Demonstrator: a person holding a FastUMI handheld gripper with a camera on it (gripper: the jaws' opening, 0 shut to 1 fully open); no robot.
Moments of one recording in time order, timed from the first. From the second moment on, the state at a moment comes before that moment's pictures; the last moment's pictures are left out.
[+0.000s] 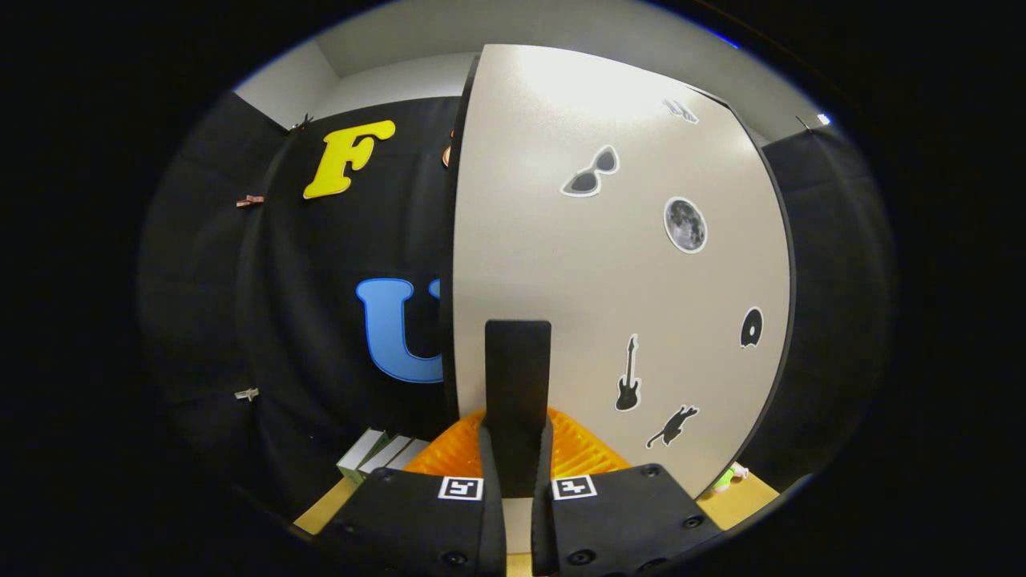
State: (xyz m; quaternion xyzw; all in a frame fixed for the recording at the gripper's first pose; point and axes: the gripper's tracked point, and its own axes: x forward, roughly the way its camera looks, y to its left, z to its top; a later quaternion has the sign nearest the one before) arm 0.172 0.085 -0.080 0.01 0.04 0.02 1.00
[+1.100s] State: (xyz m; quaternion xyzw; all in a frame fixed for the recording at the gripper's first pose) arm 0.042 0.012 -0.069 0.02 0.07 0.11 0.99
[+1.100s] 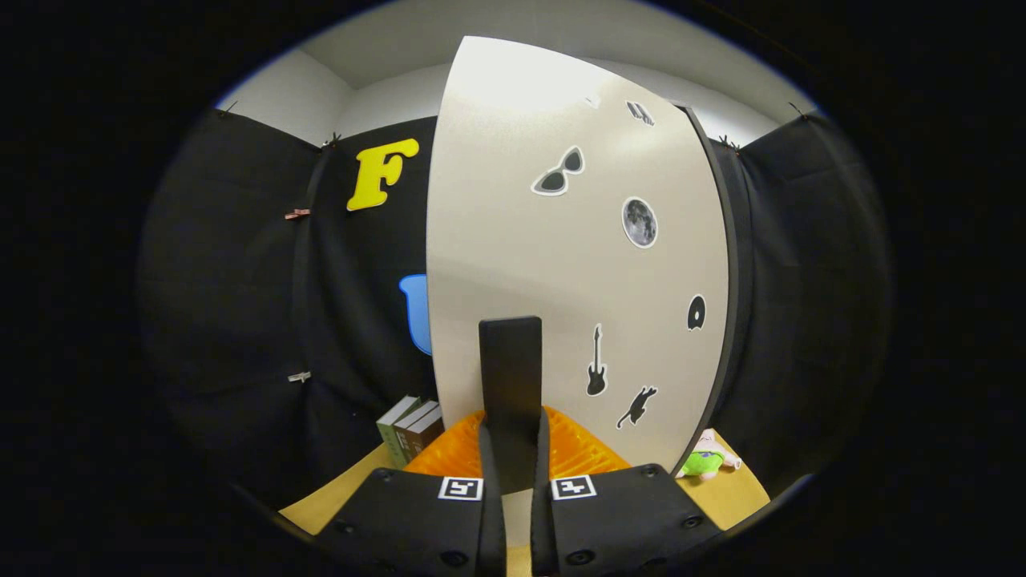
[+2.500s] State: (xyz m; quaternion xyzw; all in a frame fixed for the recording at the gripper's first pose) arm 0.007 -0.098 -0.061 0.02 0.03 0.08 1.00
